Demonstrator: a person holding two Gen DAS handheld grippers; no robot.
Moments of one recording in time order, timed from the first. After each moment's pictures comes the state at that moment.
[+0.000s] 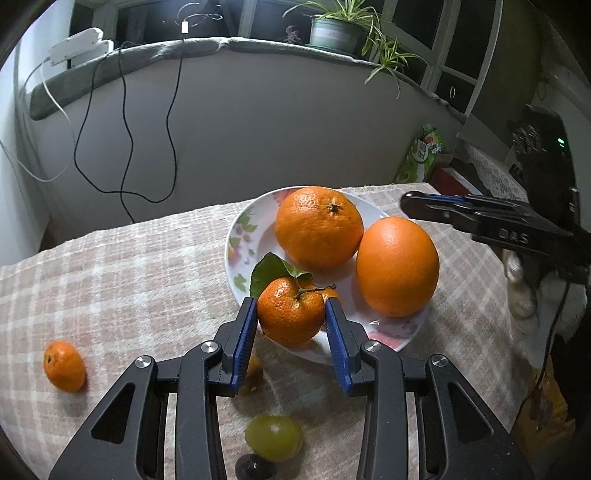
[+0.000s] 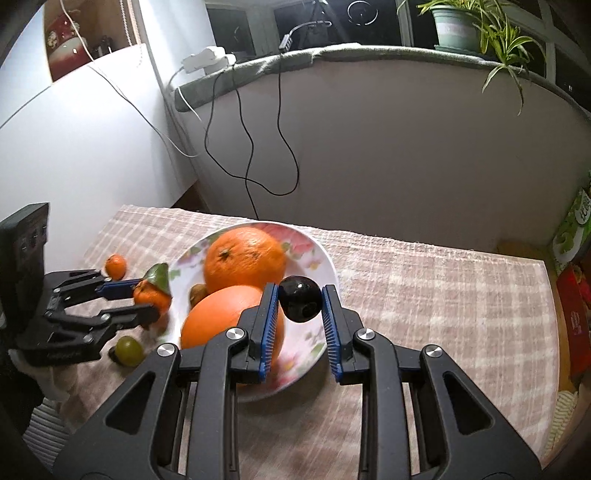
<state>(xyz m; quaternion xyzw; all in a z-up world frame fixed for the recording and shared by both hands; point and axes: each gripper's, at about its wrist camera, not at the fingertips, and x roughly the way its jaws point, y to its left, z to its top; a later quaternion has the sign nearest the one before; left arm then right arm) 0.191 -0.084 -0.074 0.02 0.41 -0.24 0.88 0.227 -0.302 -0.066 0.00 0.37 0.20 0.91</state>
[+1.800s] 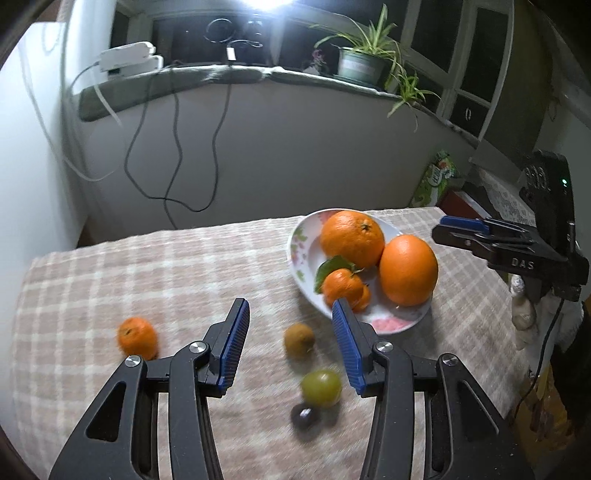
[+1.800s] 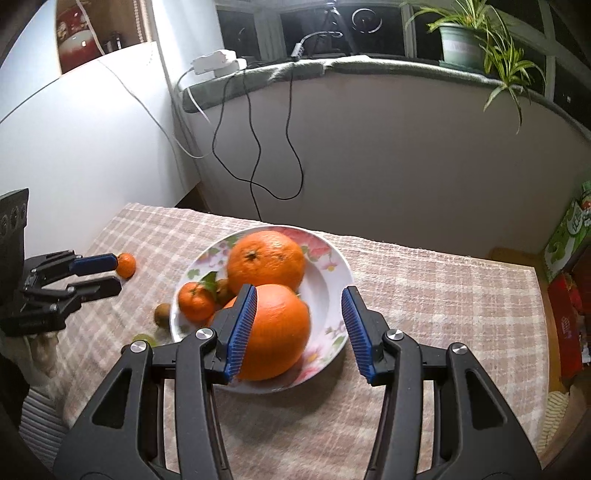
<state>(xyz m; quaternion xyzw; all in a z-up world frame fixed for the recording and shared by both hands) 0.152 -0.019 -0.039 -0.01 0.38 -0.20 0.90 0.190 -0.282 -0.043 -0.03 0.35 0.20 0.92</state>
